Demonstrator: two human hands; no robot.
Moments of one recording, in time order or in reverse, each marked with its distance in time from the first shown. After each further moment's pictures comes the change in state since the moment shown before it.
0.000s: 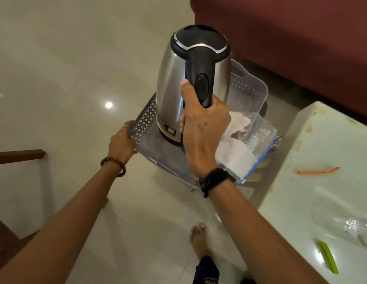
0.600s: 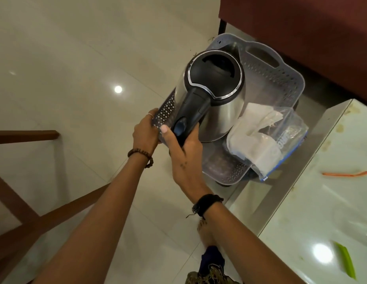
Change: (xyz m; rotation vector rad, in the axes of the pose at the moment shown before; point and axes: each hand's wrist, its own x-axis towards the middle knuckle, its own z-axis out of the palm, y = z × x) left_hand 0.005 -0.008 0.007 0.048 0.100 0.089; right_hand -0.058 0.086 0.027 -0.030 -0.443 0.082
